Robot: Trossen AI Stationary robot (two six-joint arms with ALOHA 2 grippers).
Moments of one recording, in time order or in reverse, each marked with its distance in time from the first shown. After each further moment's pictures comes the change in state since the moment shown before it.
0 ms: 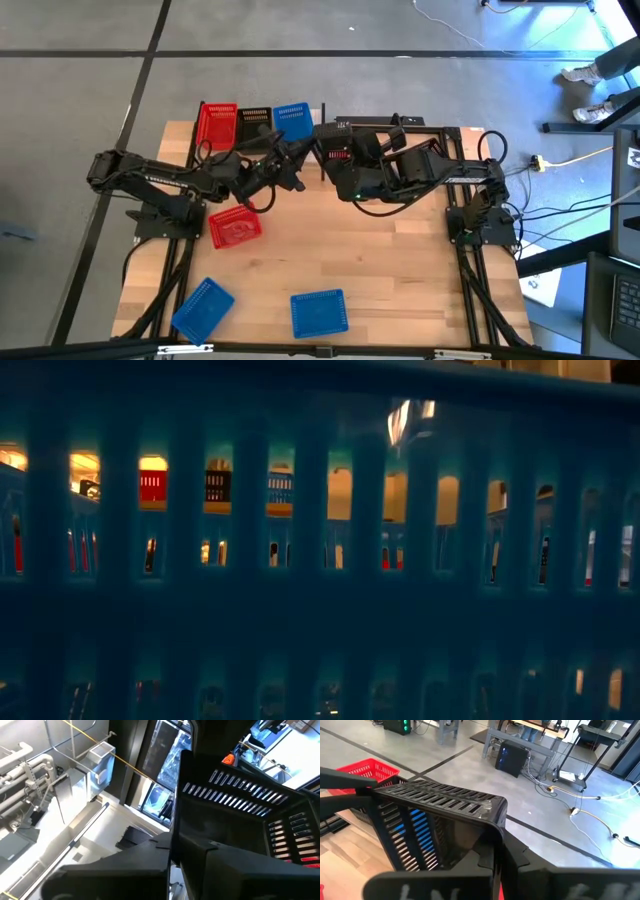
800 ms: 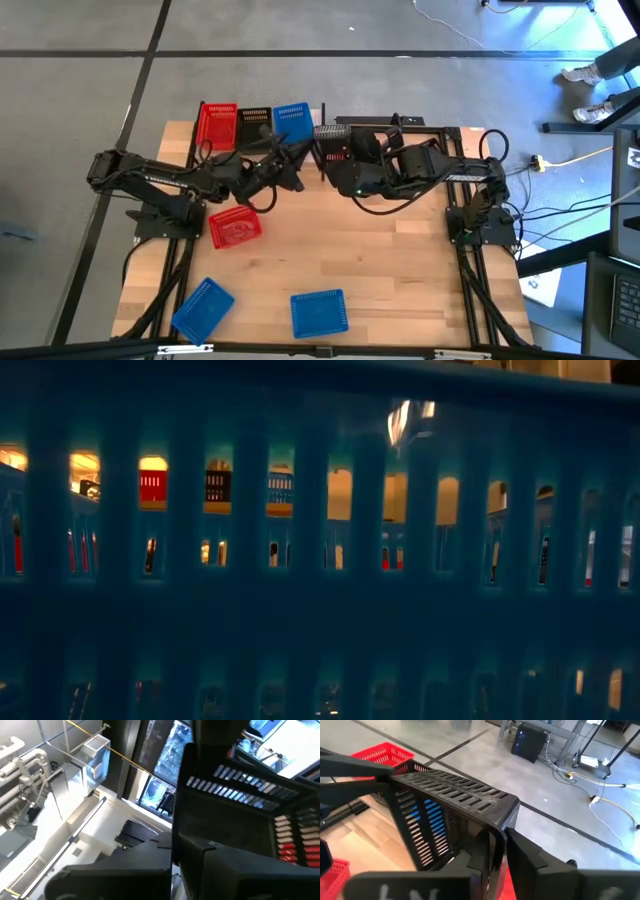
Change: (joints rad) left arm -0.007 0.000 0.000 -0.040 -0.026 0.004; right arm -0.021 -0.002 0.000 -0.002 -0.126 -0.016
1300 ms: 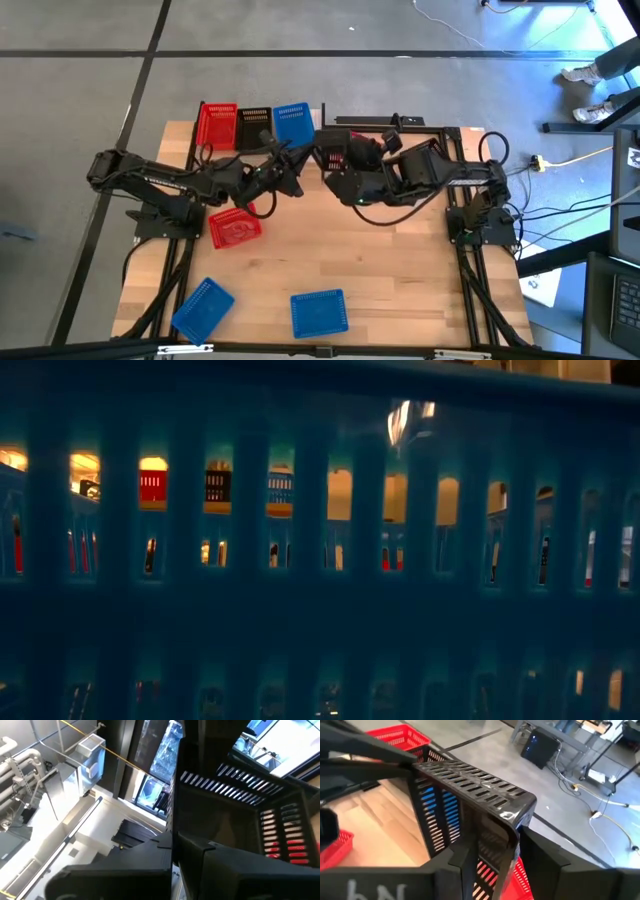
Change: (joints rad) left arm -0.044 0.000 0.000 -0.018 -0.041 -0.001; right arm 0.045 0.001 0.000 -0.004 -0.010 -0.117
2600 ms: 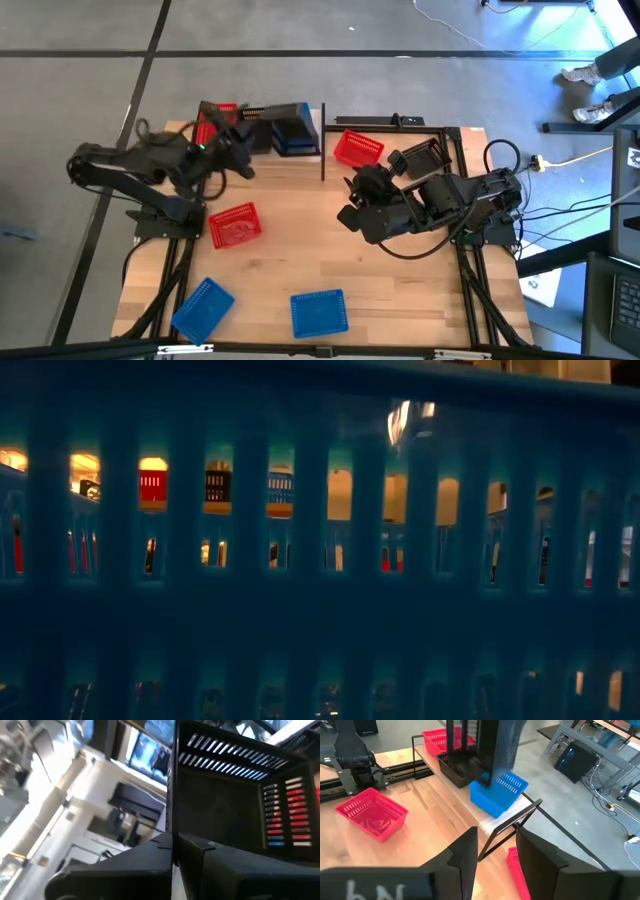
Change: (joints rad) left arm -0.102 -0.261 0.343 -0.810 -0.277 -0.147; right arm 0.171 -0.042 0.001 -0.028 -0.024 -0.001
